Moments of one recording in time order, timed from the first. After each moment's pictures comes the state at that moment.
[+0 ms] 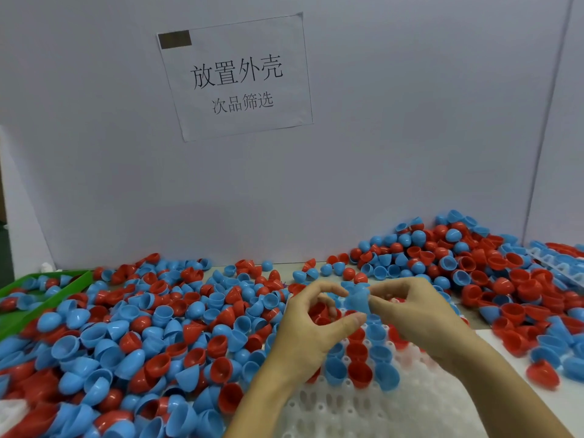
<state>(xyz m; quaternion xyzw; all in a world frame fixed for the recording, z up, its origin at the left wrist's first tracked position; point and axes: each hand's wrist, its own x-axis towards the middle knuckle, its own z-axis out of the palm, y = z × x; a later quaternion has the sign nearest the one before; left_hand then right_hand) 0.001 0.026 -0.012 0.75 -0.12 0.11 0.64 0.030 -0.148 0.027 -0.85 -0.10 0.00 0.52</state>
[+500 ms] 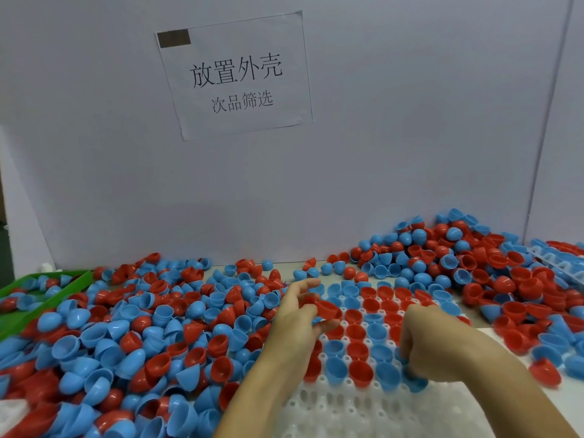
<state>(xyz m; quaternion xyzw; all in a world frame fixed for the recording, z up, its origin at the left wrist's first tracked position) 0.012 0.026 -0.011 0.65 0.03 0.07 0.75 0.028 -0.160 0.022 -0.98 -0.08 0.14 0.11</state>
